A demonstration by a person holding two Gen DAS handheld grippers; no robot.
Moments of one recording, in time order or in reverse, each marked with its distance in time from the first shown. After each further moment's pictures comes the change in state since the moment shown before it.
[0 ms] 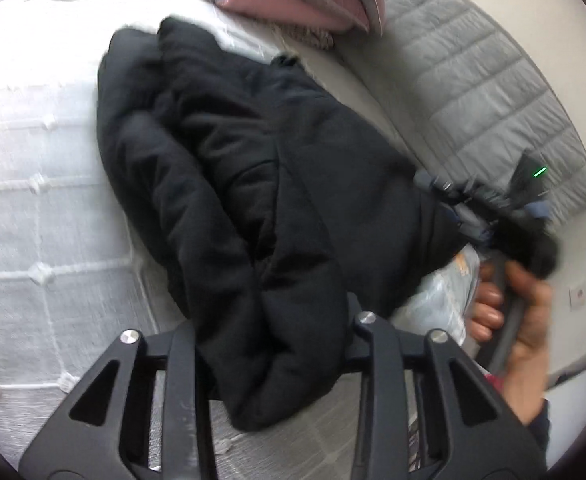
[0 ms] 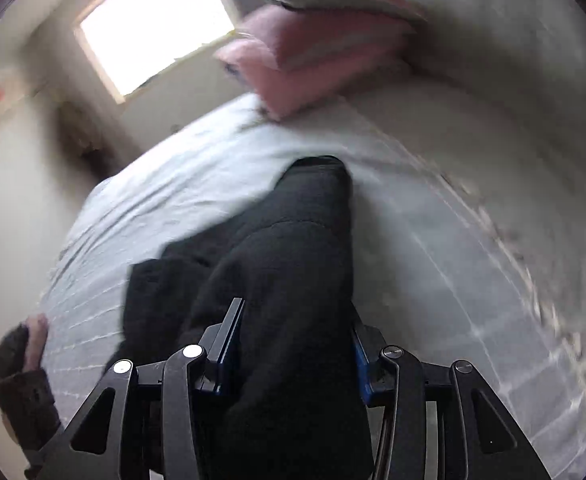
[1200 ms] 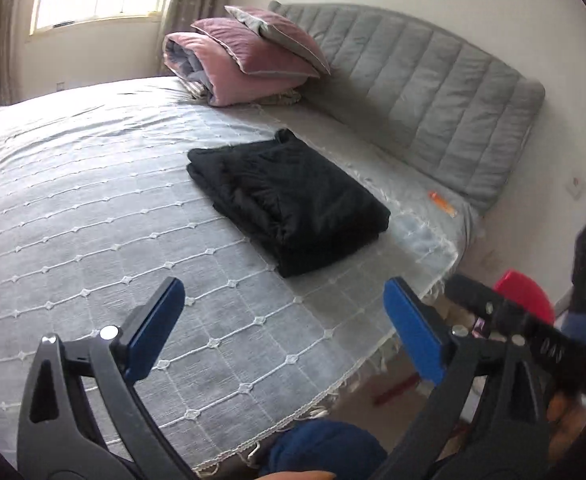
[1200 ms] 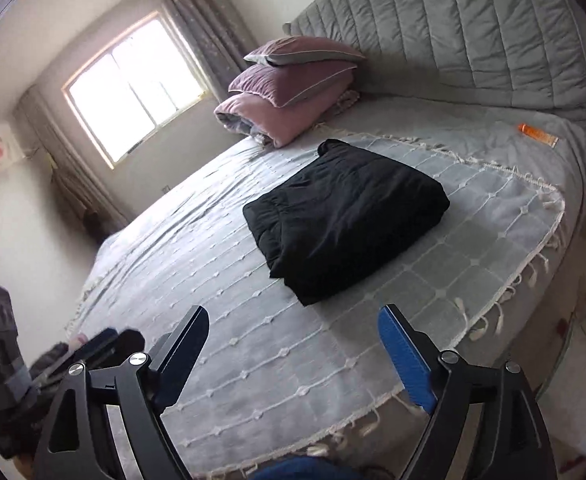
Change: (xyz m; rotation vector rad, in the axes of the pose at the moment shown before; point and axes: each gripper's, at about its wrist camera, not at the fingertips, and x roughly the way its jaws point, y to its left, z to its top) left arm -0.265 -0.029 -0.116 0.338 -0.237 0.180; right arm -0.211 0.192 -0.267 0.115 -0.256 -0.081
